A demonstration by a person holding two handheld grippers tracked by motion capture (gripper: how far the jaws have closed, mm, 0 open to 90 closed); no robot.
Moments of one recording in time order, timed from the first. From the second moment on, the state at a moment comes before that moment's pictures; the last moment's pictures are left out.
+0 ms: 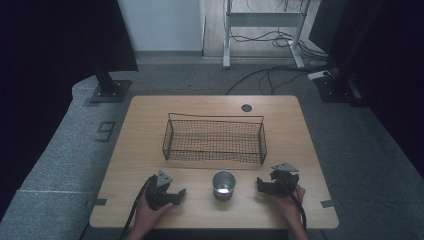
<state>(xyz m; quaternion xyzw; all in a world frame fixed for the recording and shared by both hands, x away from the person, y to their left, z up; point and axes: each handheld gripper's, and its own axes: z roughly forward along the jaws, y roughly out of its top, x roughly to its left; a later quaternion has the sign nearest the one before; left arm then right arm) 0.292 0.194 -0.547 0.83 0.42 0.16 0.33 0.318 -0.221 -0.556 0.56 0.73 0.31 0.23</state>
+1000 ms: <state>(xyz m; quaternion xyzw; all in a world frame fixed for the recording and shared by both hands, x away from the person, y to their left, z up) 0.292 0.194 -0.547 0.83 0.42 0.16 0.33 0.300 -0.220 -0.541 0.54 0.73 0.36 0.22</state>
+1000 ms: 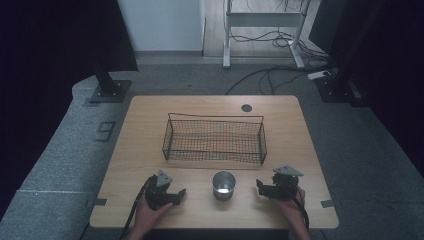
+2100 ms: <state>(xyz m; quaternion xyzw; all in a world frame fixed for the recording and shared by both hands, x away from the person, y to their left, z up) 0.292 0.194 -0.547 0.83 0.42 0.16 0.33 0.262 -0.176 -0.487 0.46 0.73 0.46 0.19</state>
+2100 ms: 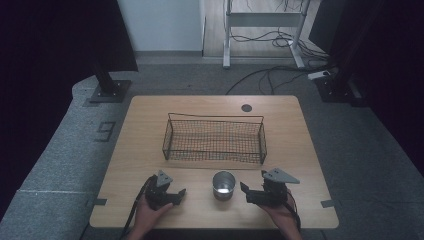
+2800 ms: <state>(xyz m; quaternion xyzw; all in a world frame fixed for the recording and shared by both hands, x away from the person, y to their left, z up) 0.292 0.194 -0.547 0.83 0.42 0.16 0.33 0.255 -0.150 -0.479 0.42 0.74 0.49 0.17</state>
